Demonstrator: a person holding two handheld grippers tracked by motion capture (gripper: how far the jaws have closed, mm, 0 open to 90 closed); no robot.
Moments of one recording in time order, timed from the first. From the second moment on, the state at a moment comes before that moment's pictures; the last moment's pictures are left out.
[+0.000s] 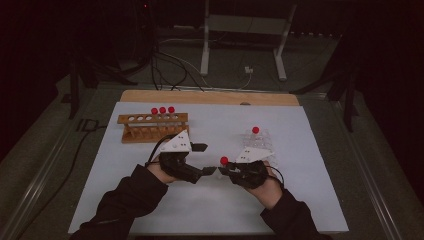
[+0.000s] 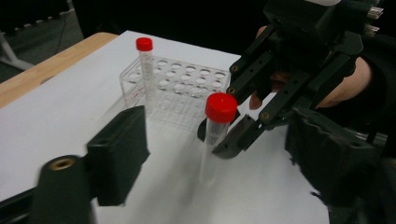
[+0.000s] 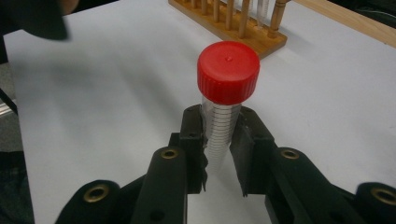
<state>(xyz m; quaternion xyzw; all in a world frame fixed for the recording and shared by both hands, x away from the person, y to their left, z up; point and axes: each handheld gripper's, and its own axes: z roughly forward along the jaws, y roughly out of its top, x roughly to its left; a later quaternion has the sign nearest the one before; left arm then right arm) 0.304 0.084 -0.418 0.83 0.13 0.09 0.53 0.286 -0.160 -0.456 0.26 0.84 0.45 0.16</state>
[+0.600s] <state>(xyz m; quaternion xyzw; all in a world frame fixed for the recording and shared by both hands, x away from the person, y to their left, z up) 0.309 0.052 -0.427 0.84 0.11 0.09 0.52 0.283 -0.159 -0.454 0.25 0.84 0.45 0.15</state>
